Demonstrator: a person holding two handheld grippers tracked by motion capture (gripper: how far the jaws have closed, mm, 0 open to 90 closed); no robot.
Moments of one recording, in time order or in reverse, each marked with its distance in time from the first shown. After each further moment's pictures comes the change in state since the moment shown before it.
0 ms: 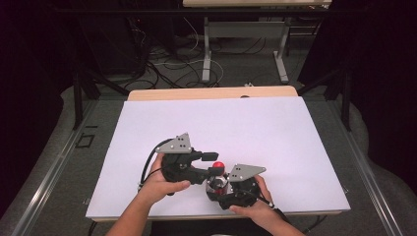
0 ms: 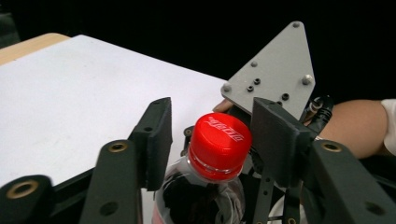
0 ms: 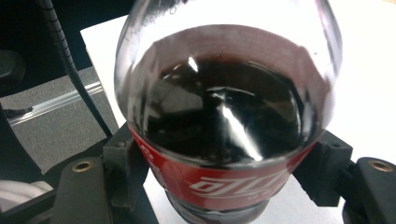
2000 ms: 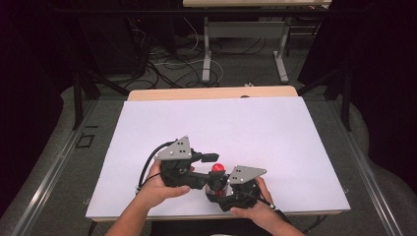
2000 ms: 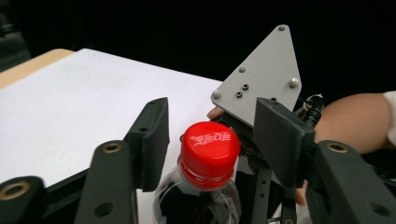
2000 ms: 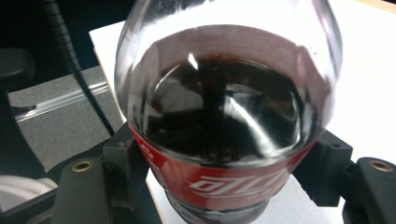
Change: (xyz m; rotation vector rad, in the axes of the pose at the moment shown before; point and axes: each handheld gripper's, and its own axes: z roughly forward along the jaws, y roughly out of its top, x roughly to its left) left arm -0.011 0.003 -0.008 -0.028 0.012 0.060; right arm 0.004 0.000 -0.002 -0.033 0.019 -0.033
